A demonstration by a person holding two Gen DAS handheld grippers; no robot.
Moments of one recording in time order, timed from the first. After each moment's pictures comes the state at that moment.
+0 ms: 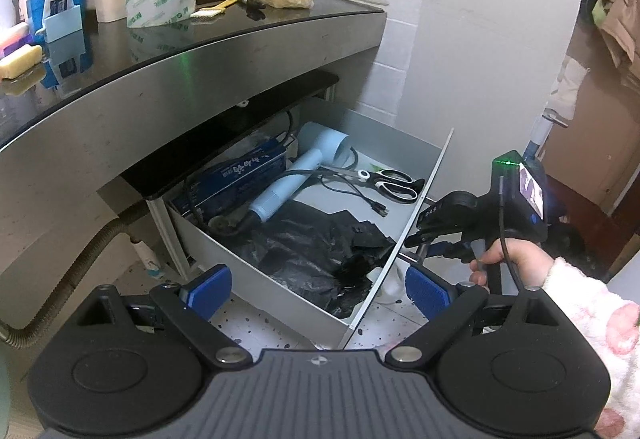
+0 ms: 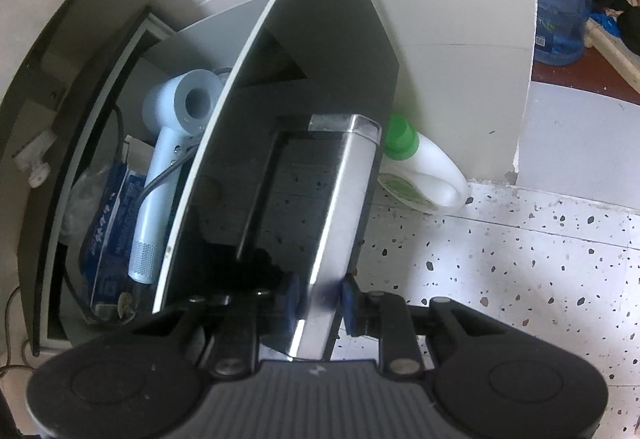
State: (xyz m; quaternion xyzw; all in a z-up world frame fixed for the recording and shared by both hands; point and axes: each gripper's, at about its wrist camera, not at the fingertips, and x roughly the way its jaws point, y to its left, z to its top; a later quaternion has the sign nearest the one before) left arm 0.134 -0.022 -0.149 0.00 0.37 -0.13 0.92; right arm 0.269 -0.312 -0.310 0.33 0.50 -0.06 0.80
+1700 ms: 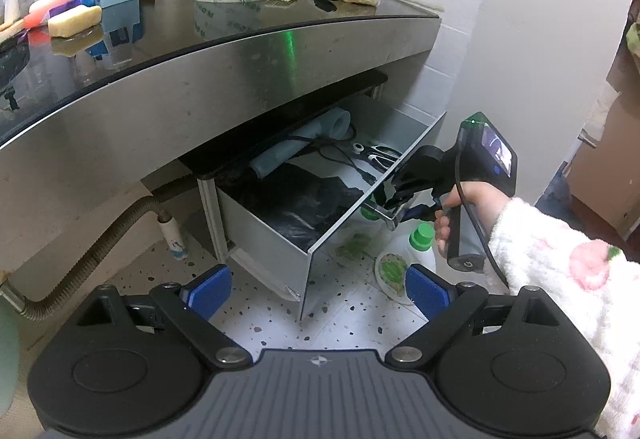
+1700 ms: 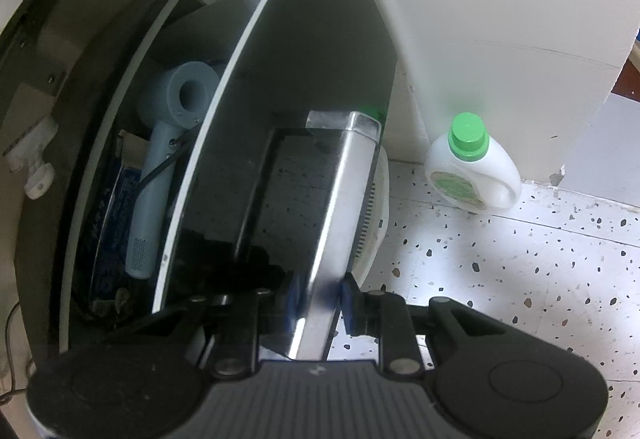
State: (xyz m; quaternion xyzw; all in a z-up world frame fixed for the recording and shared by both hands) left arm 0.127 0.018 -0.151 -0.03 0.38 -0.08 0.92; right arm 0.358 -0.239 -0.312 0.33 0.52 -0.05 0.78
